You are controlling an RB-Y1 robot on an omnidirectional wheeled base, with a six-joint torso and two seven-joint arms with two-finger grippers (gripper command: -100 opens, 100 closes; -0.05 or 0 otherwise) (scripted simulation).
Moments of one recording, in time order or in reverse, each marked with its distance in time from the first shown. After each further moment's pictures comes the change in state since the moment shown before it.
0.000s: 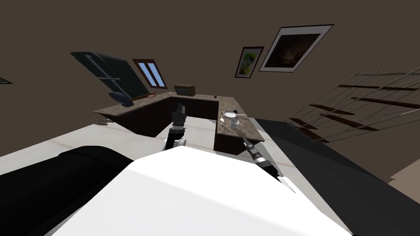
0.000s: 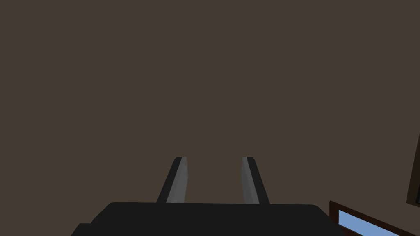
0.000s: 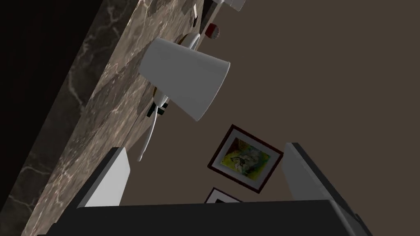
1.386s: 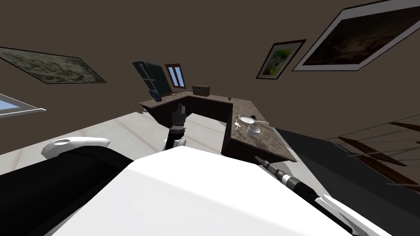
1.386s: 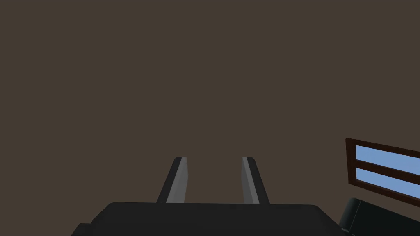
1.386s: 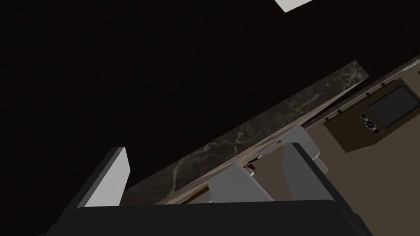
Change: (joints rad) left arm 0.000 0.000 0.000 0.000 0.000 0.000 0.000; right arm 0.083 -0.464 0.066 0.312 0.115 -0.027 -0.058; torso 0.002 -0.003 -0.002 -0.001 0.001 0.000
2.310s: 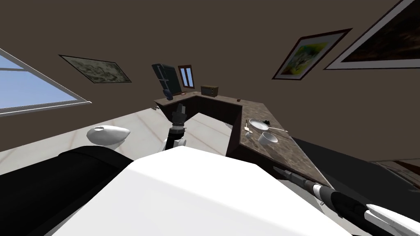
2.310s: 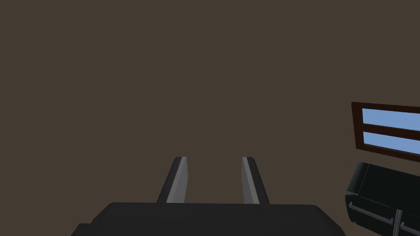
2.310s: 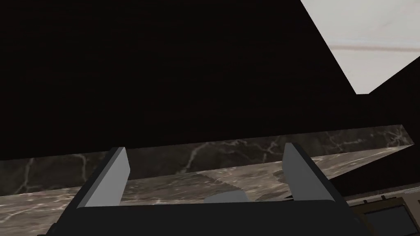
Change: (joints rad) left arm 0.000 0.000 0.000 0.000 0.000 0.000 0.000; right arm 0.061 -0.283 0.015 0.163 0.069 -0.029 -0.022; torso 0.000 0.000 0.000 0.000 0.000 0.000
